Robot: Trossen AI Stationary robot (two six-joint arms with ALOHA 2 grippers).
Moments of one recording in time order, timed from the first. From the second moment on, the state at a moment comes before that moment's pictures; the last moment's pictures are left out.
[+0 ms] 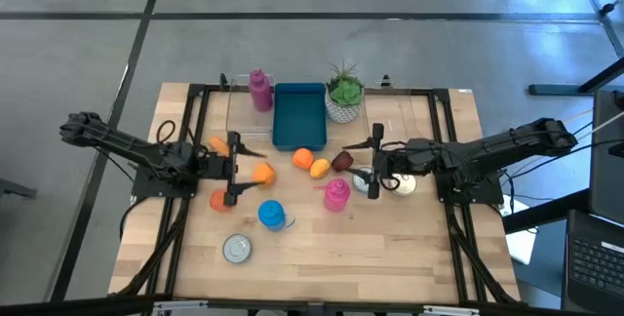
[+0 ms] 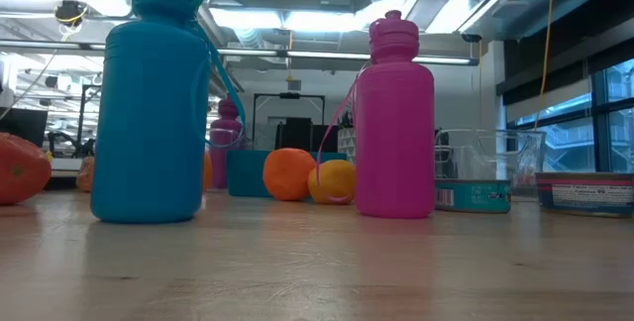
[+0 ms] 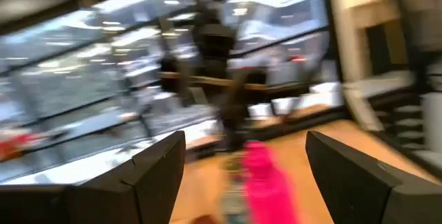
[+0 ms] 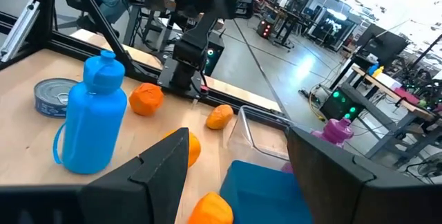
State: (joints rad) left arm -0.25 0.70 0.45 0.44 -0.30 0.31; right arm 0.19 1.13 0.69 0.30 0.28 -0.37
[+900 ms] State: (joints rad) left arm -0.26 0.67 1.10 -0.60 -1.17 0.10; right arm 0.18 1.13 0.69 0.28 0.27 -0.32
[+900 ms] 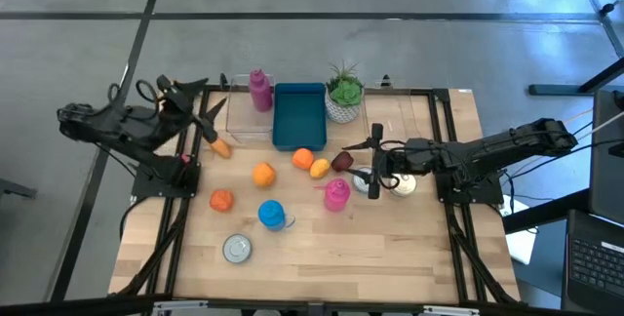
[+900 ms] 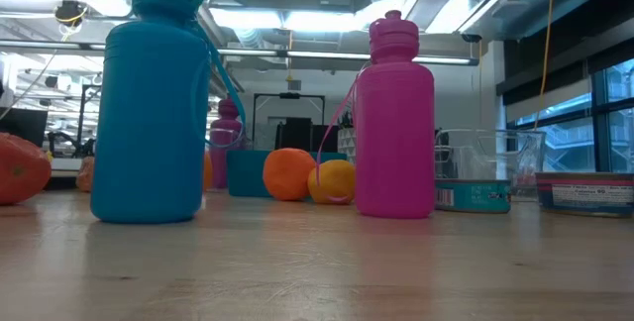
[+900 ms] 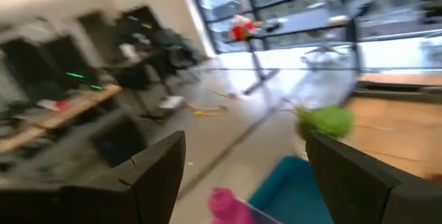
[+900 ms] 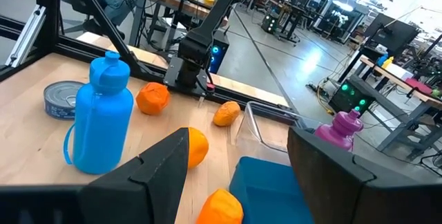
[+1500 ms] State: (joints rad) left arm 0.08 0.73 1.18 -1.14 -0.47 -0.40; right arm 0.18 1.13 0.69 0.26 0.19 -0.32
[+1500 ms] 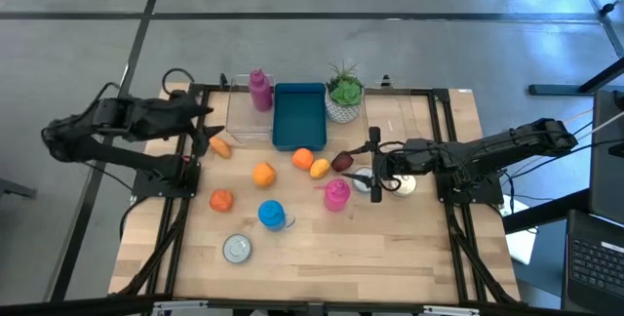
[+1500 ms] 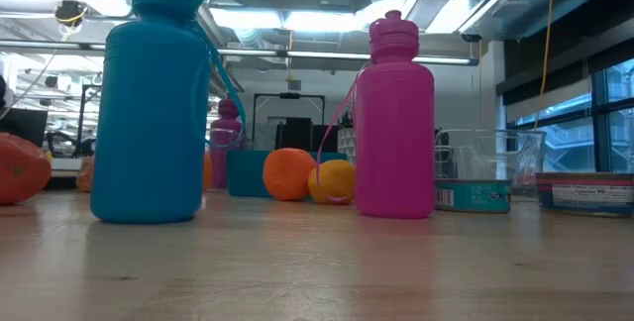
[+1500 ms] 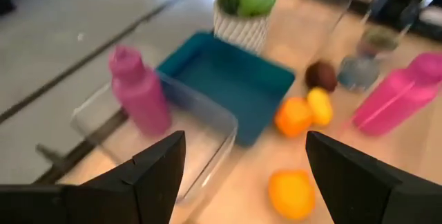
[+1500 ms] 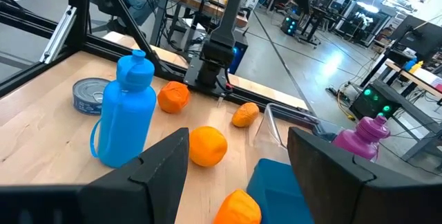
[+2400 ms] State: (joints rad) left arm 0.54 1.05 1.18 -1.46 -0.30 -0.26; right arm 0.20 1.13 0.69 0.22 0.09 -0.11
